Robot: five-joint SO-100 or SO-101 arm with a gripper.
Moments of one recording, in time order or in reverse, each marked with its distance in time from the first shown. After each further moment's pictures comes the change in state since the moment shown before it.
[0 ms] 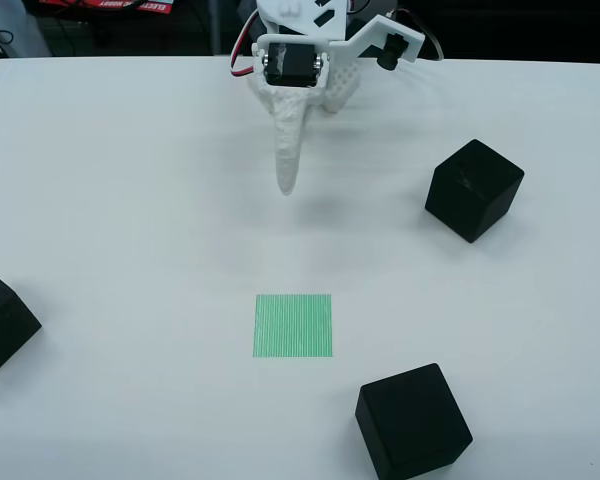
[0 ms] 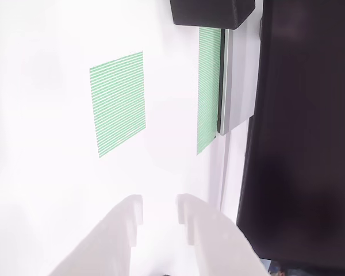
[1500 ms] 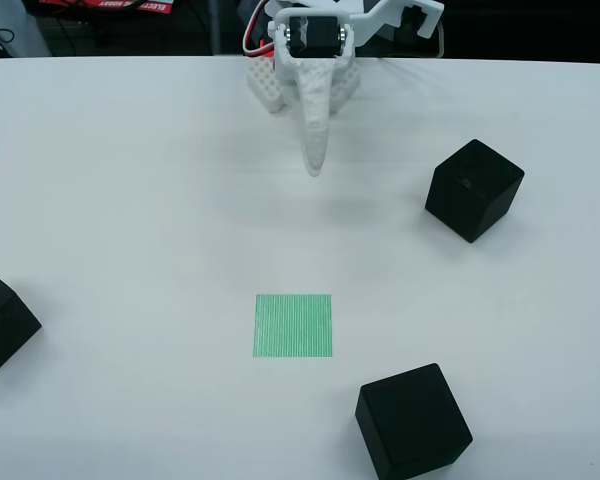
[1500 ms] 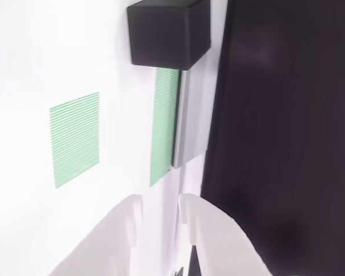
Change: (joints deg) arm -6.1 -3.8 -7.6 -2.4 0.0
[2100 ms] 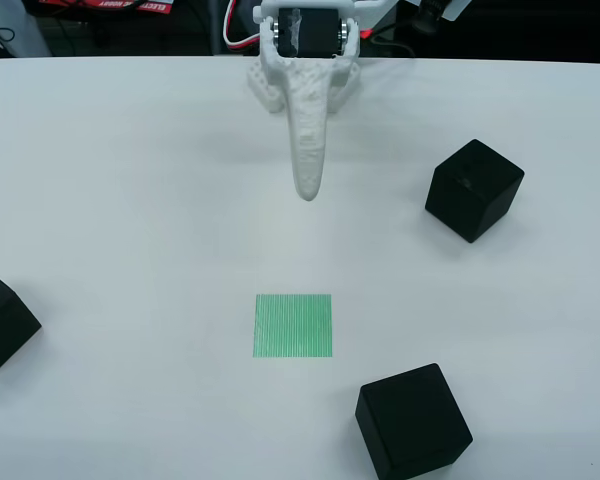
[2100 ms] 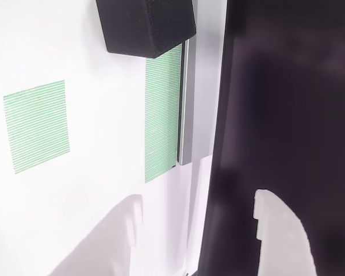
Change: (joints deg) arm 2.0 -58.8 -42.5 -2.1 -0.1
